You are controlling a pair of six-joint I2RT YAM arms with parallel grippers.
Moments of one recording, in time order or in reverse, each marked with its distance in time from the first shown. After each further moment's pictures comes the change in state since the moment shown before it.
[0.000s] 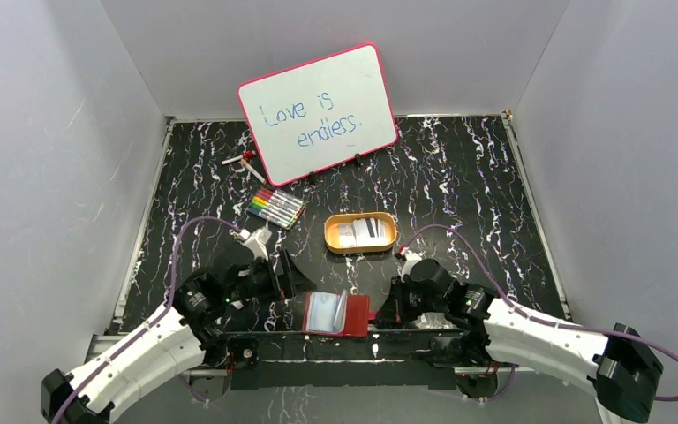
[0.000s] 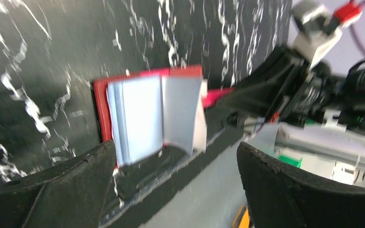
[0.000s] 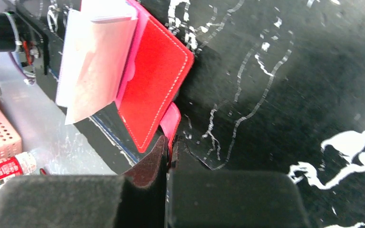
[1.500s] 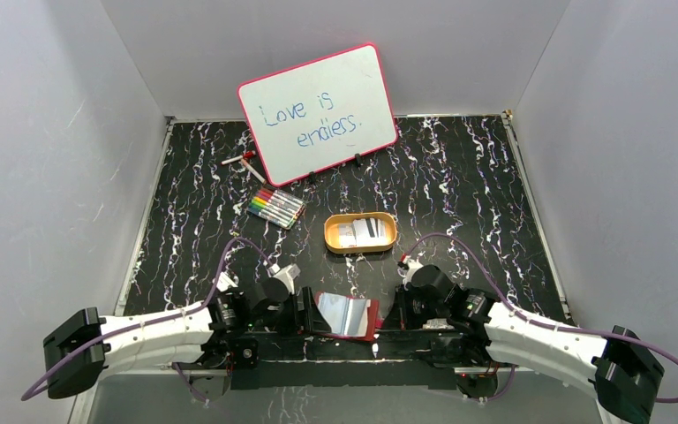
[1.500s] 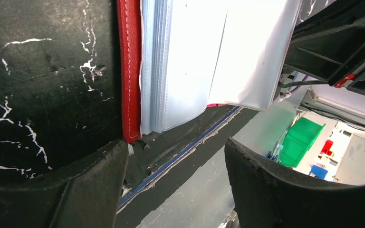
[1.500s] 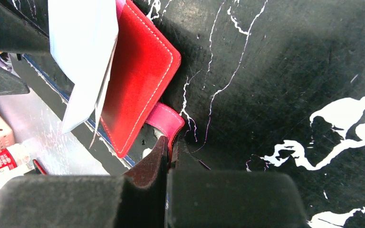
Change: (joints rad) left arm -0.418 0.250 -0.209 0.298 -0.118 -0.286; right arm -0.001 -0.045 -0.071 -0.056 -0.026 0.014
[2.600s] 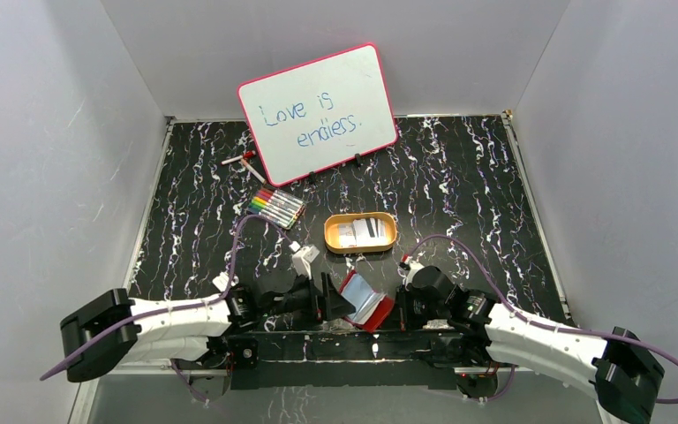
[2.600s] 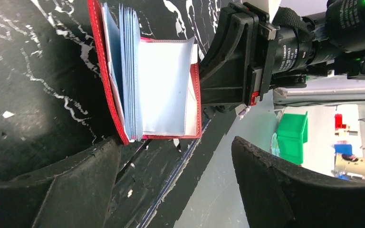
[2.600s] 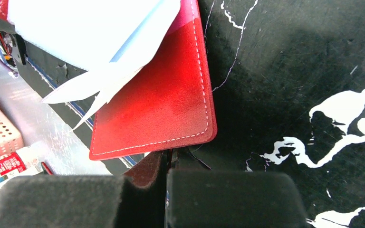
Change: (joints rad) left arm 0.005 0.182 0.011 0.524 -0.028 0.237; right arm -0.001 -0.009 -0.015 0.007 -0.001 0.041
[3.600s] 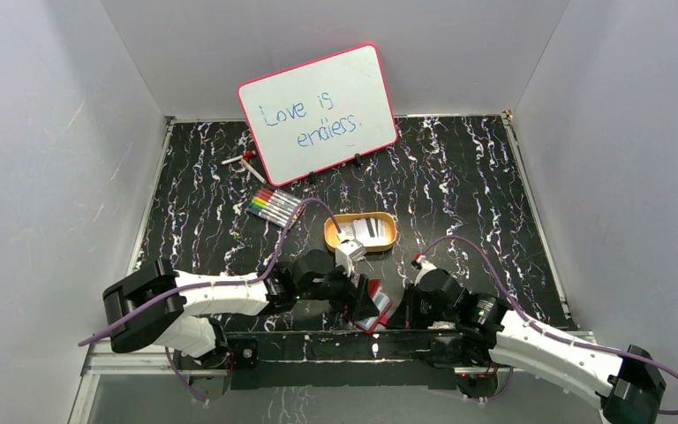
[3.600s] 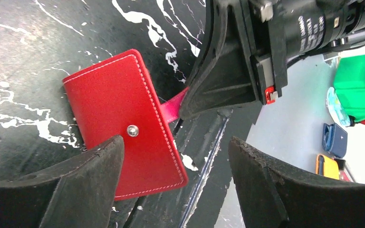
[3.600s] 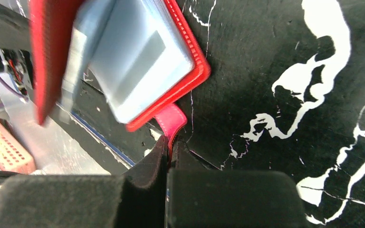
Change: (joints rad) left arm -0.025 0.345 0.323 -0.076 0.132 0.381; right arm 0.000 -0.153 -0.002 -0.142 0.087 0.080
